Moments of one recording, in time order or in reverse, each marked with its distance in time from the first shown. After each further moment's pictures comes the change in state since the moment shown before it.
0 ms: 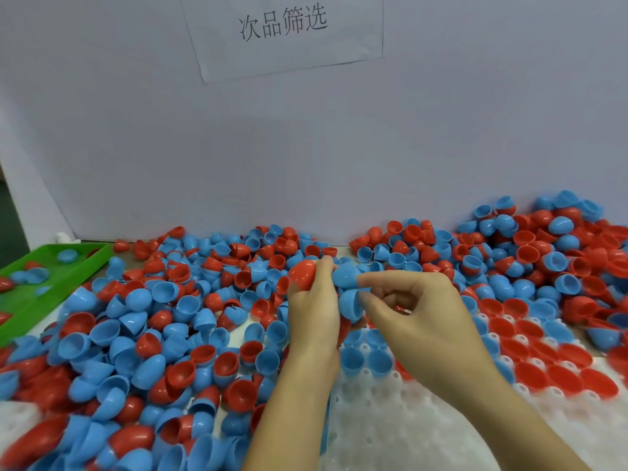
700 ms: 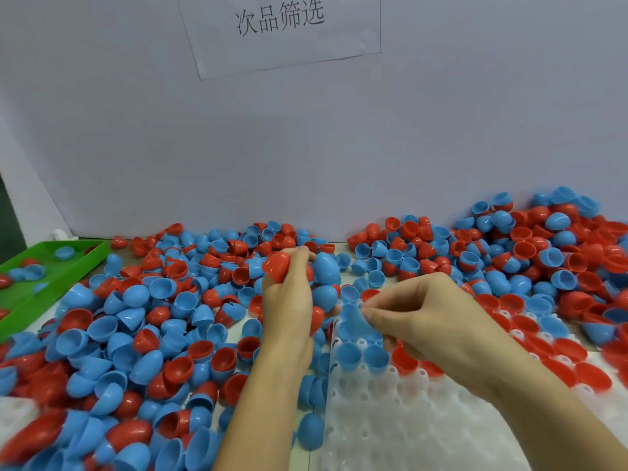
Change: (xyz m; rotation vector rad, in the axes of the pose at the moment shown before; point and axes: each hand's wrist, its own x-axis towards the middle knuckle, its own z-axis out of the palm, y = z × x) left_hand 0.013 0.008 -0.018 -0.009 0.074 0.087; right_hand 0.004 -0.001 -0.026 0.007 -0.300 0.289
